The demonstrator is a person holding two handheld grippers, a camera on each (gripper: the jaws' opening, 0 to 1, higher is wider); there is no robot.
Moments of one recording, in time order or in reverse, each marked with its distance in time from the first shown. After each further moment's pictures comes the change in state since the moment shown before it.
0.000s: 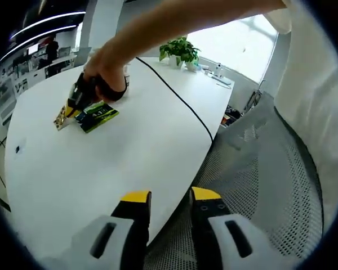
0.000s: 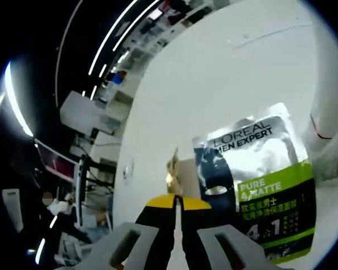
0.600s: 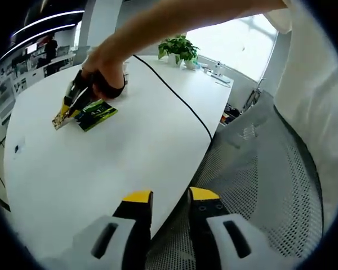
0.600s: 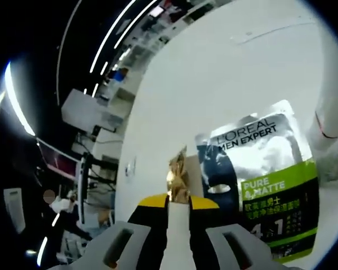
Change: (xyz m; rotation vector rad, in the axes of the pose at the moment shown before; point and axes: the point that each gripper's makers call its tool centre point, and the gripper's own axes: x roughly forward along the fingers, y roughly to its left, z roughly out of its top) left arm 0.001 -0.001 -0.003 0.000 0.015 -0.006; right arm 0.005 0.001 0.001 0.005 0.026 0.015
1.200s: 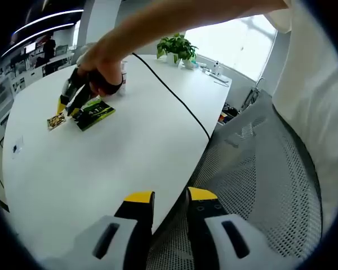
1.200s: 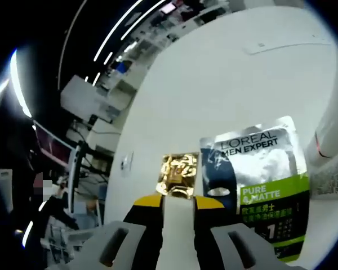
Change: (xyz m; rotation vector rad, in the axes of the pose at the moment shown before) left arm 0.001 -0.003 -0.001 0.000 0.007 -0.017; right arm -0.007 0.003 0.002 -0.159 -0.004 -0.051
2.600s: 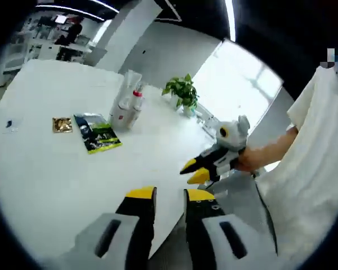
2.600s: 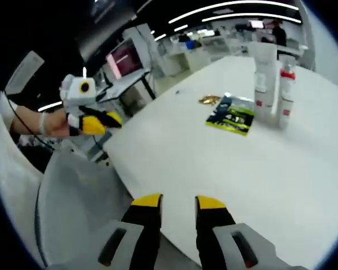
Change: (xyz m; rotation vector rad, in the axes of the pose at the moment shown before) left arm -0.060 0.055 0.106 -0.396 -0.495 -0.244; right arm -0.234 -0.050 -0.194 -0.623 0.115 0.073
